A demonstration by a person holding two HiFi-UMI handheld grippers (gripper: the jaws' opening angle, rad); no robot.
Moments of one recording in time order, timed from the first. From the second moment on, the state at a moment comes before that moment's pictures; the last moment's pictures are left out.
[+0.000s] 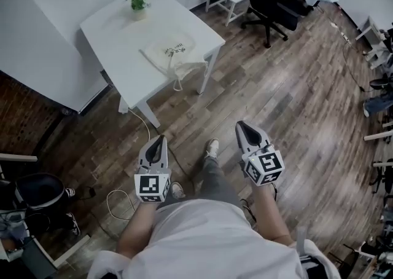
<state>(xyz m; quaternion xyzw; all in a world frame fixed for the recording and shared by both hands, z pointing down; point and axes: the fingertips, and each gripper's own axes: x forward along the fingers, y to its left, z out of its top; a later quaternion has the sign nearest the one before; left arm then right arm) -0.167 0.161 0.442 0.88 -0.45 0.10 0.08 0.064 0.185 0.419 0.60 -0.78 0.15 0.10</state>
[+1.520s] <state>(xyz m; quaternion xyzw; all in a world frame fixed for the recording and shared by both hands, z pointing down) -0.079 -0.075 0.538 0.77 -0.61 0.18 0.09 0.158 -0.117 0.531 0.47 -0.84 0.10 0.24</state>
